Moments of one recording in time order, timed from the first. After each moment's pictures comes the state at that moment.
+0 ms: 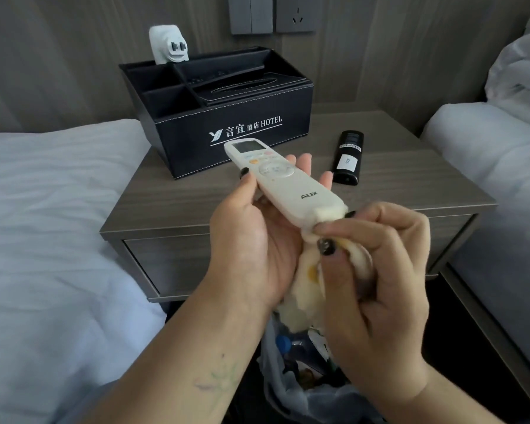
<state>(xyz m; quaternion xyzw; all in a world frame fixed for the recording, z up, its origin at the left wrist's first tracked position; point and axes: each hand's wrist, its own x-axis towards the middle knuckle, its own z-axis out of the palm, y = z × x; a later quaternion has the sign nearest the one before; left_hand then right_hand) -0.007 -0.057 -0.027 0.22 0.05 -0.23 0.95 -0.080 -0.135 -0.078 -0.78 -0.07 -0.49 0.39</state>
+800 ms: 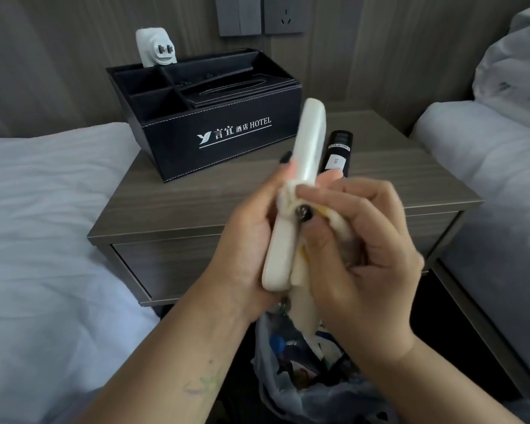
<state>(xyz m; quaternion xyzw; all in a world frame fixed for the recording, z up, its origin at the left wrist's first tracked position) -0.008 -0.053 -0.035 0.37 -0.08 -0.38 0.84 -0.065 -0.140 -0.062 -0.74 -0.05 -0.51 0.44</state>
